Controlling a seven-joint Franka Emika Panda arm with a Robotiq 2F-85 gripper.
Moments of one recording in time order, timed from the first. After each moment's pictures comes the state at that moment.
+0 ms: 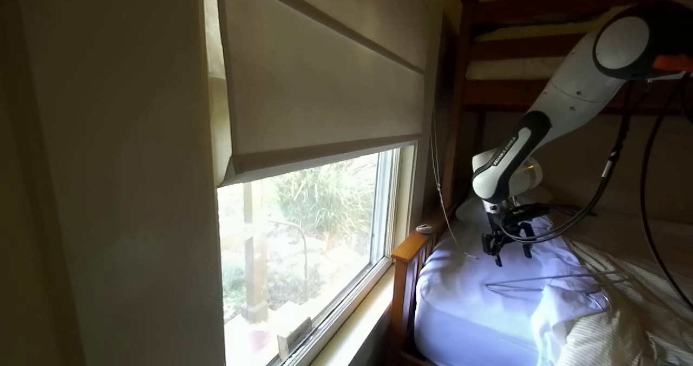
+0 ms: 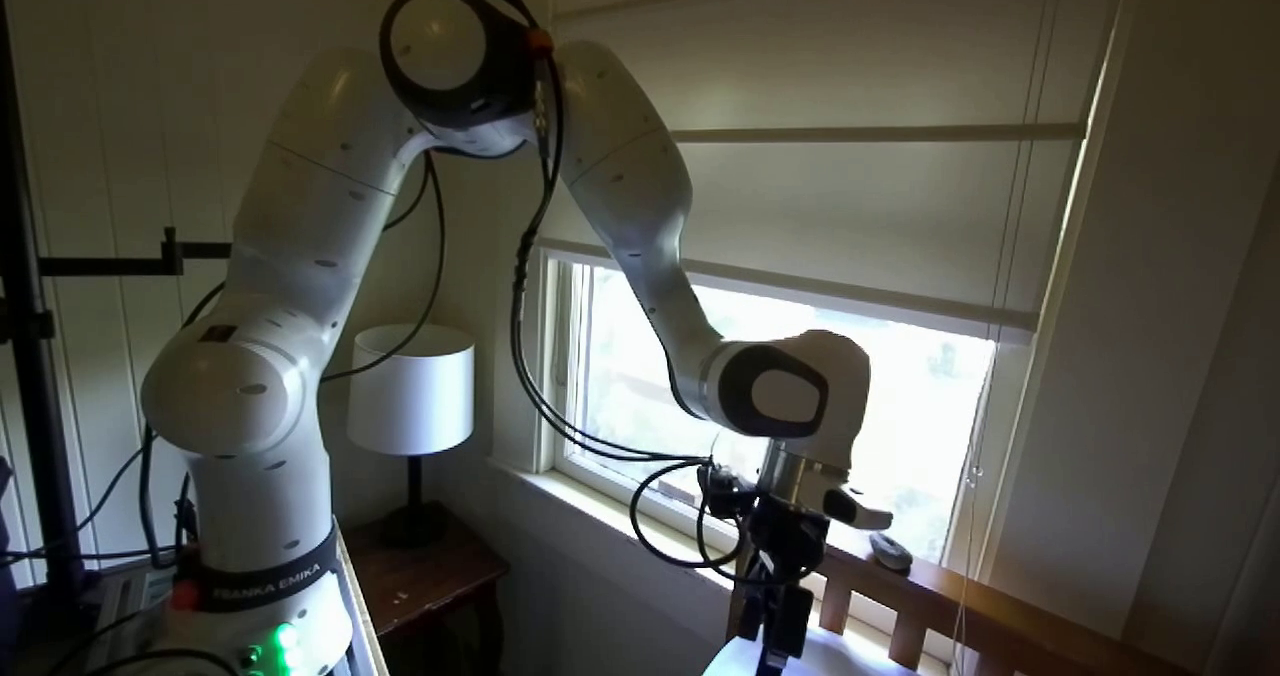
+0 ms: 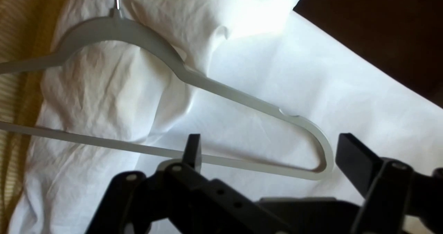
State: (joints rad) arm -0.28 0.37 -0.33 -2.16 -0.24 2.29 0.30
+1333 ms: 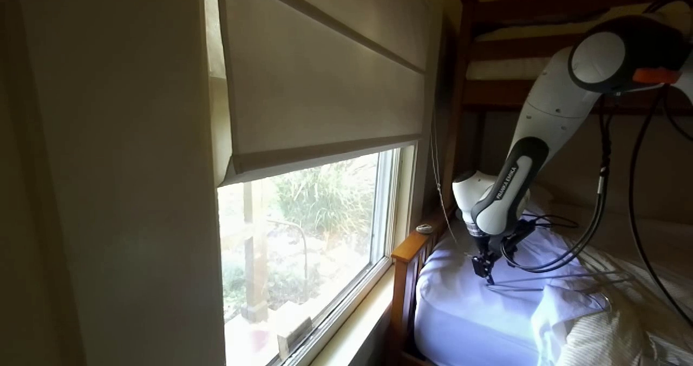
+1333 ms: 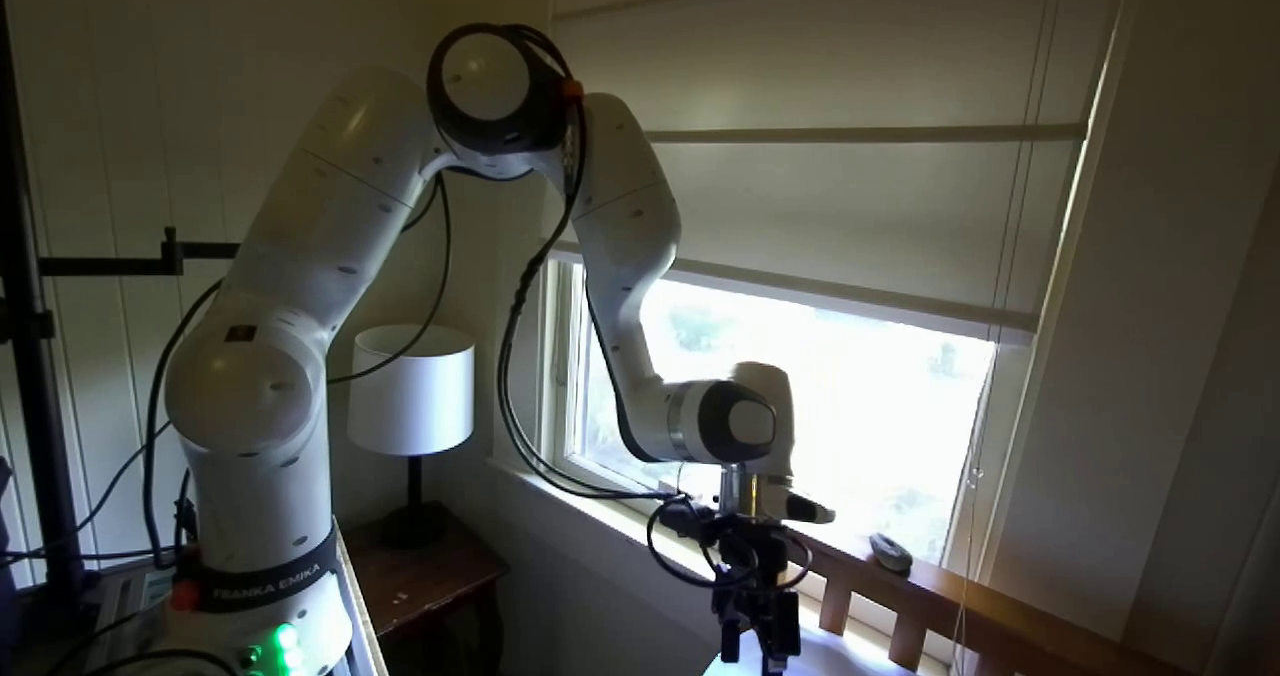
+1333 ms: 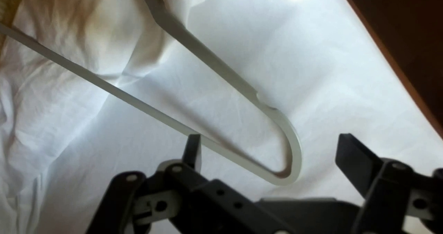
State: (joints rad) arm -0.13 0.46 -0.38 -2.23 -0.55 2.51 0.39
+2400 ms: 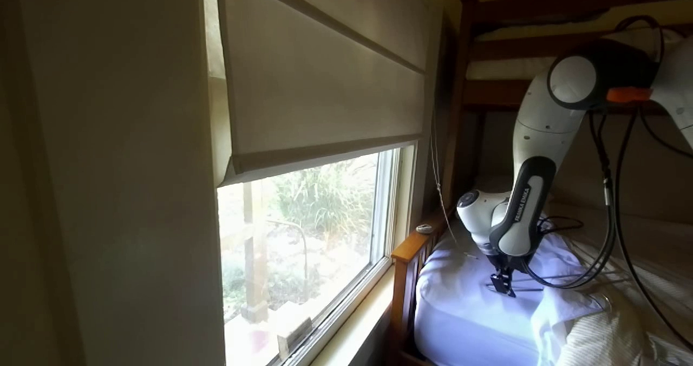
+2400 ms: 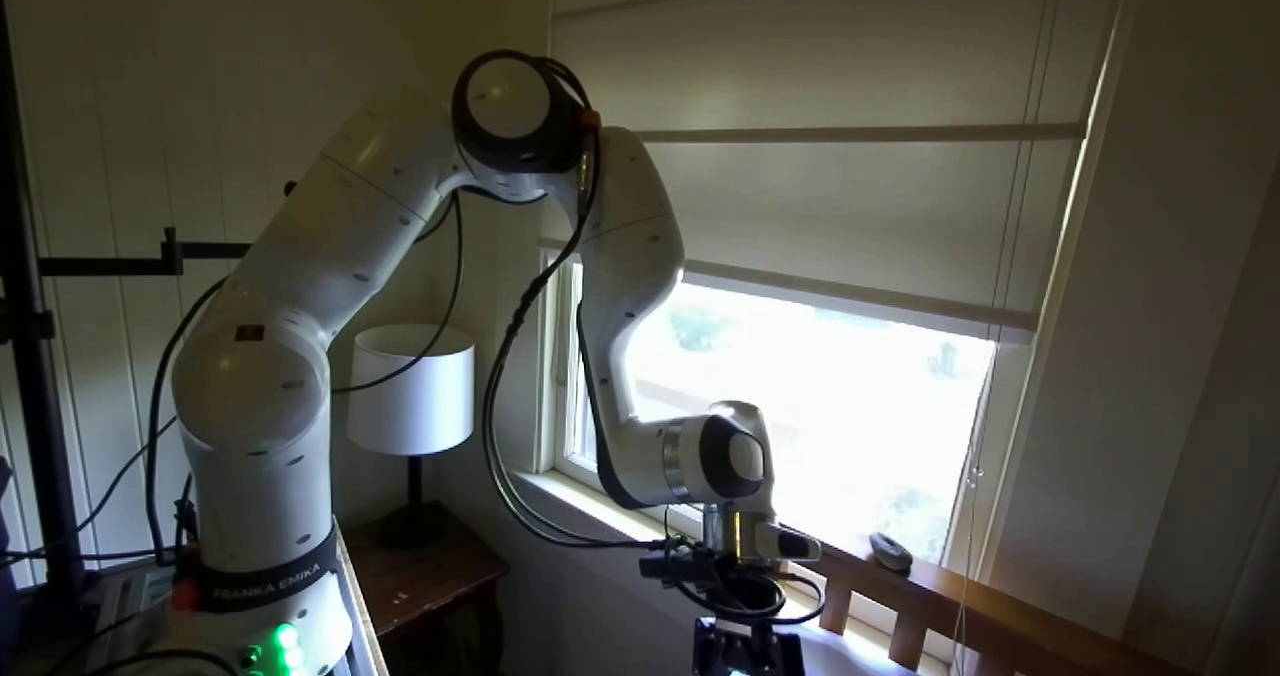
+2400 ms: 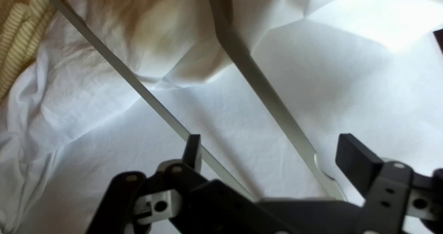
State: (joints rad) arm -0.07 0.56 -0.48 -2.25 -0.80 2.55 0.39
